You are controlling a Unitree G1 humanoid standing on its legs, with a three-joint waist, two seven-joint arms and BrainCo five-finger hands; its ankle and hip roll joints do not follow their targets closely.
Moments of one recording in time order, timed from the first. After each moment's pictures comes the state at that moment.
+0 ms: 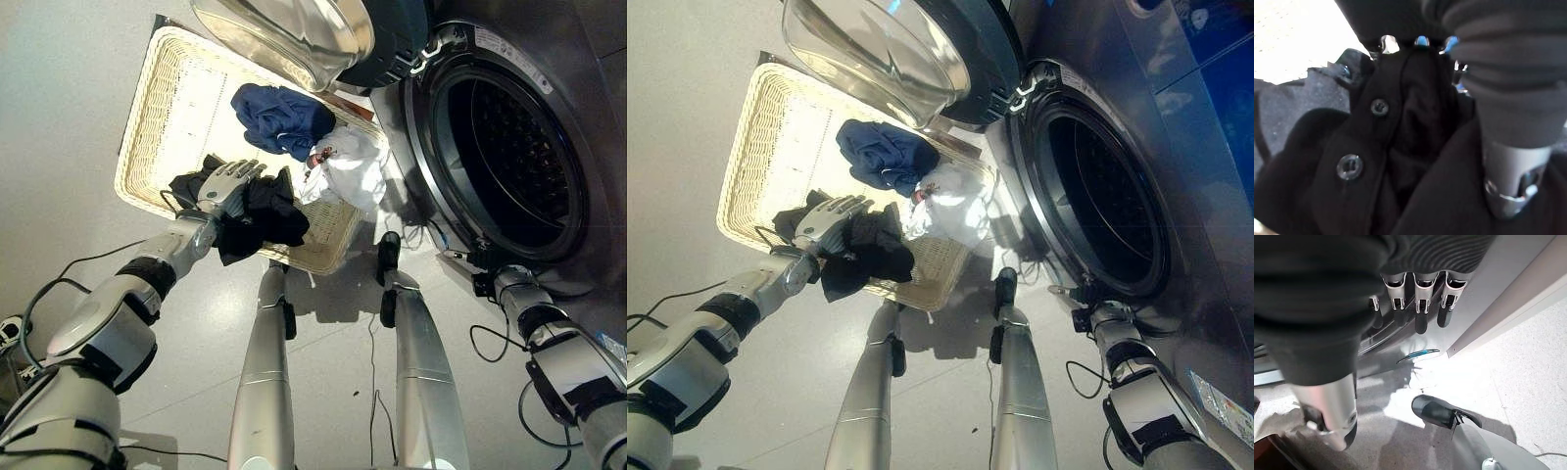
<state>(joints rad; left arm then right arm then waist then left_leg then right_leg) -1.02 0.70 -0.85 0.99 0.47 -0.20 0.36 -0.77 -0.56 0.33 1.25 0.43 0.00 -0.04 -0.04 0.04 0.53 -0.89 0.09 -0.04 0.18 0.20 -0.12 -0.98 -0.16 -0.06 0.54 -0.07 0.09</state>
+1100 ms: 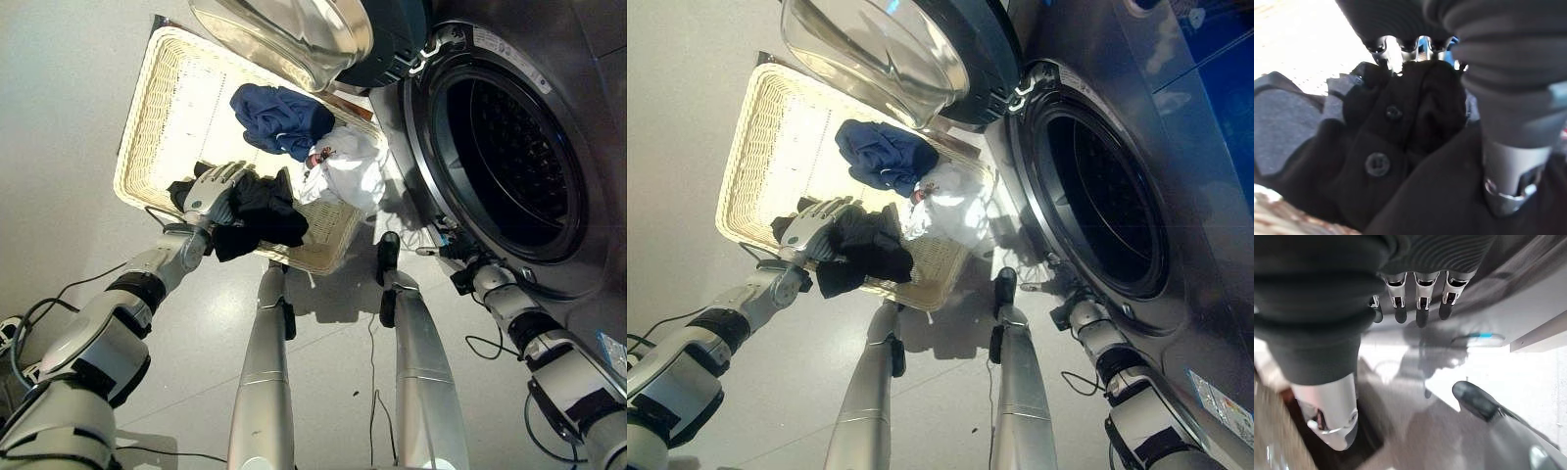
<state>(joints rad) -0.92 0.72 -0.76 1.00 0.45 -0.27 0.49 -0.69 -0.55 0.45 1.04 0.20 -0.21 -0.07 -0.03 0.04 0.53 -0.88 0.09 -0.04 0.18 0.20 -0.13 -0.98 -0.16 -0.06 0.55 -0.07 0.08</state>
